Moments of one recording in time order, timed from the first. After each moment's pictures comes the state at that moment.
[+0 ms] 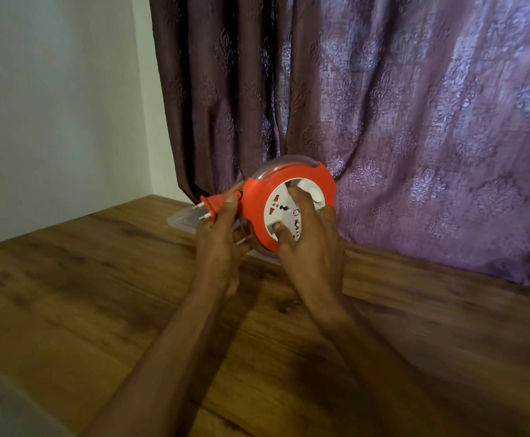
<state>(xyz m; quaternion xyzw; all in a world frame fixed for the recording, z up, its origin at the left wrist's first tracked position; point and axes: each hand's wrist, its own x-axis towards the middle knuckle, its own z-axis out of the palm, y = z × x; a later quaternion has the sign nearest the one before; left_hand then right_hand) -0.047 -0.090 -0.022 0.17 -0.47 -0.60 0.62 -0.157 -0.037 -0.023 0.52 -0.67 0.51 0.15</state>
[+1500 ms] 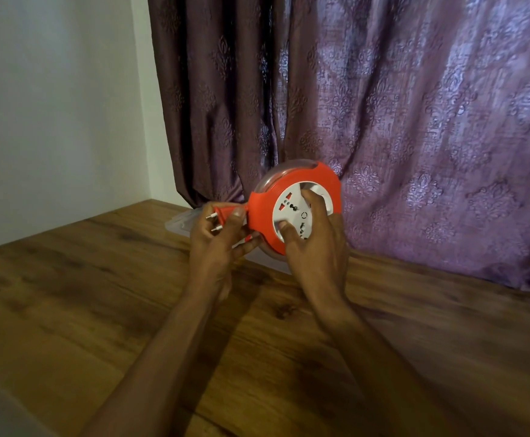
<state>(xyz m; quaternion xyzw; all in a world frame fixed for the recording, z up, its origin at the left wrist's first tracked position) -0.044 -0.103 -0.029 0.17 -0.51 -0.55 0.64 -0.168 -0.039 -0.019 0.48 -0.66 0.56 0.12</state>
